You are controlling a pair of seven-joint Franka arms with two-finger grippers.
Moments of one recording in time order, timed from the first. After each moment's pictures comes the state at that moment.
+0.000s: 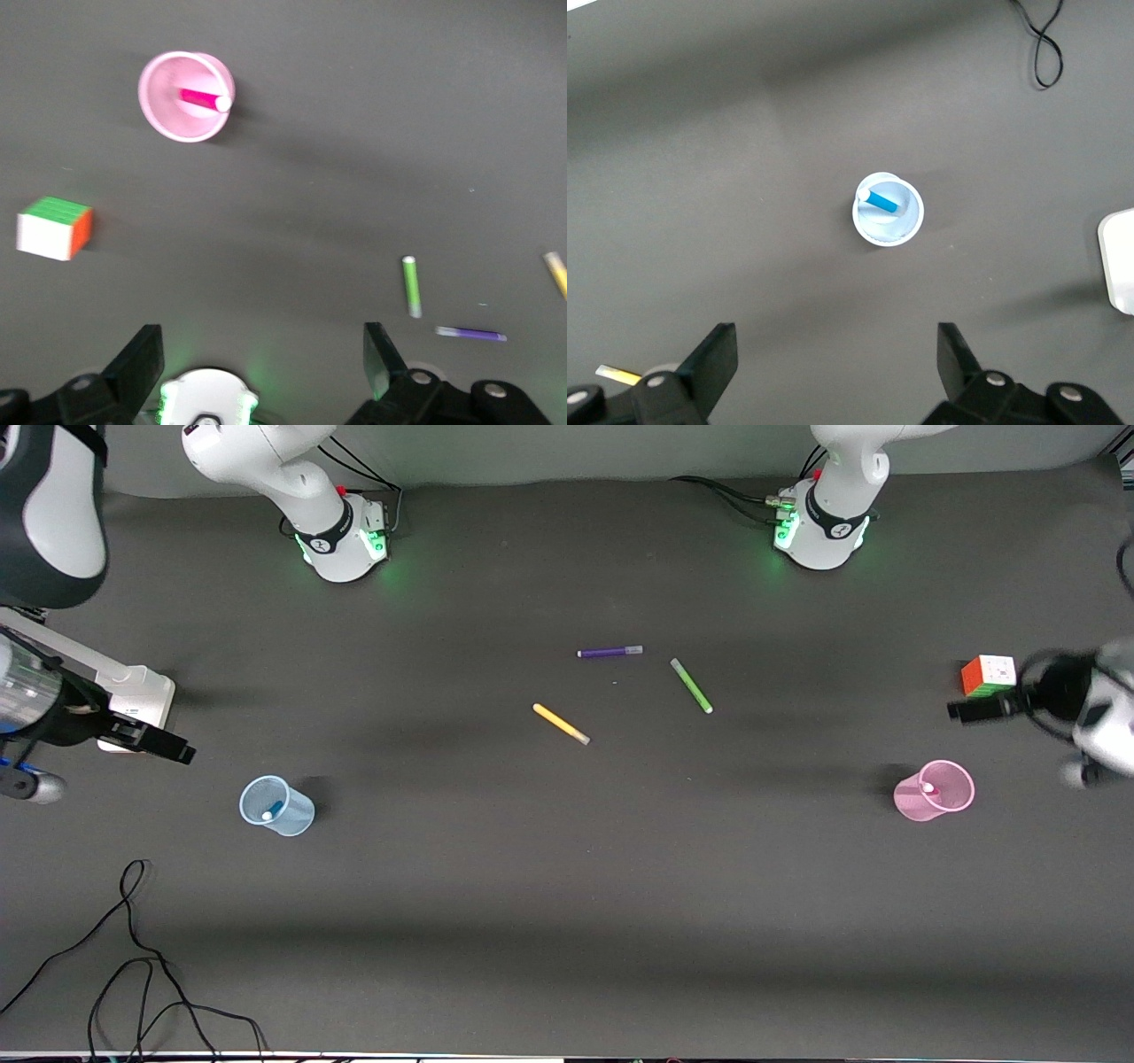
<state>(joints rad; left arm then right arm) 0.11 0.10 -0.08 -1.60 -0.06 1.46 -0.21 0.53 0.17 -0.60 -1.53 0.12 1.64 0.26</state>
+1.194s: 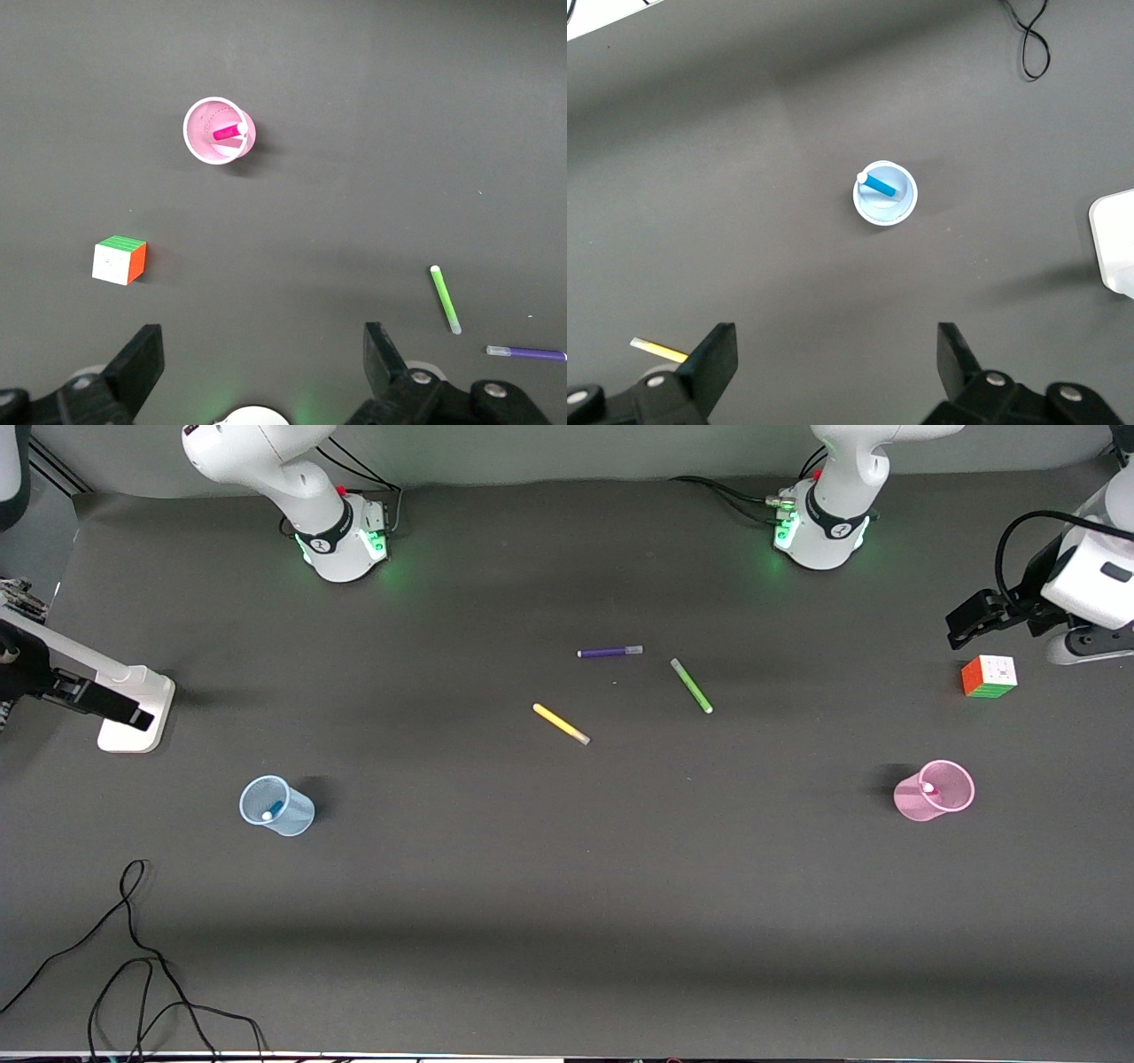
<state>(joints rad) 0.00 -0.17 -0.06 -1.80 0.04 1.57 -0.20 0.52 0.08 -0.60 -1.50 0.12 1.56 0.26</state>
